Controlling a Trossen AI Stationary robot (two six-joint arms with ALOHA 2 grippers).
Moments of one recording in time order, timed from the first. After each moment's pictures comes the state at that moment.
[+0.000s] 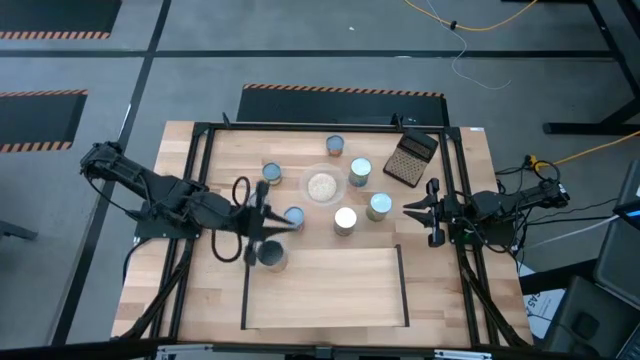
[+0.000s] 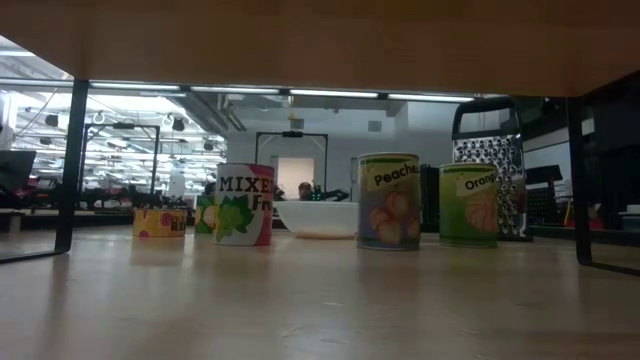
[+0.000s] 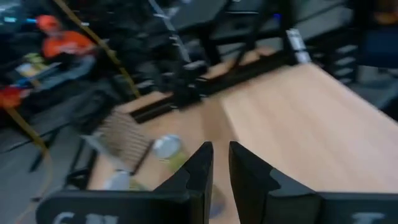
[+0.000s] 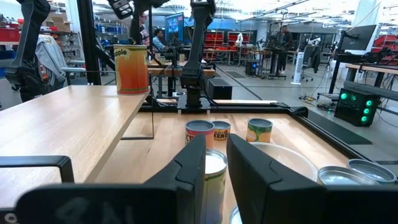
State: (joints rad) left arm -0.41 1.14 1.11 -0.26 -0.42 0.24; right arm 0.31 0.01 0.01 0.08 0.35 -0.04
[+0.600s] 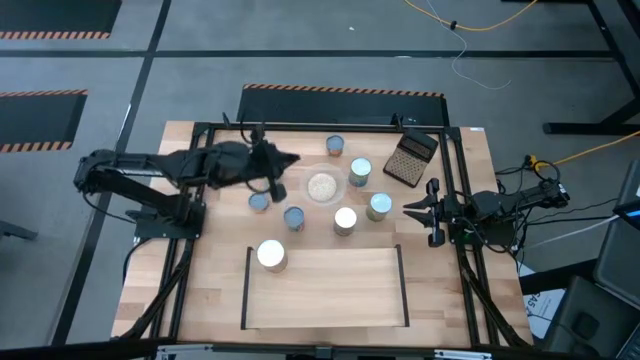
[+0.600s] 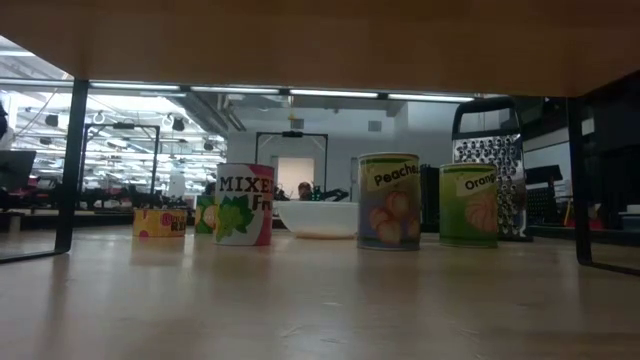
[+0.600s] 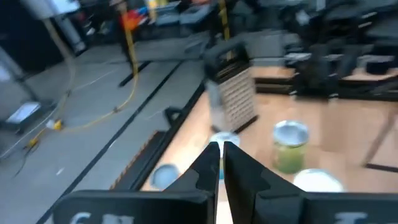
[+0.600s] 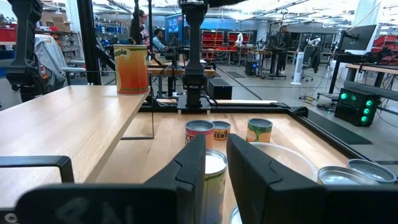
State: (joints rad) left arm 0.03 1.14 1.11 -0.27 -0.44 0.04; right arm 0.31 0.01 0.01 0.08 0.35 -0.04
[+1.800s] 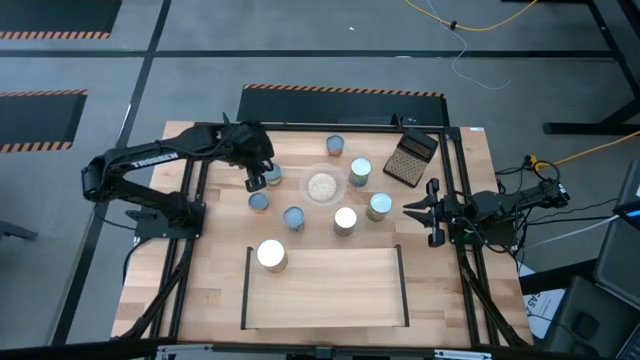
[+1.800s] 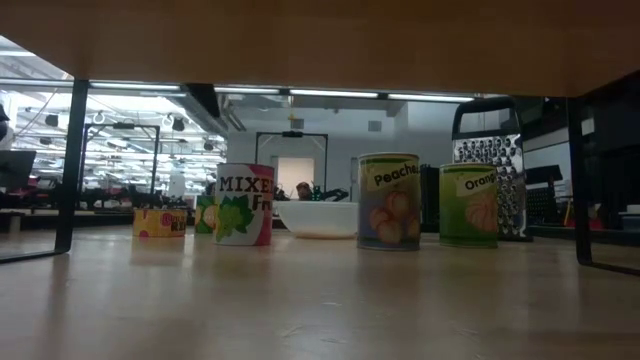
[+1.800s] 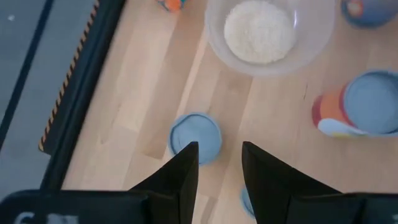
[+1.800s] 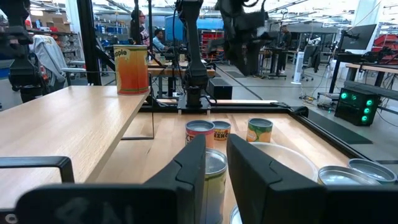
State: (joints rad) left arm 0.41 1.24 1.11 -0.88 -0.08 0.15; right arm 0.31 0.01 0.01 0.08 0.35 -0.03
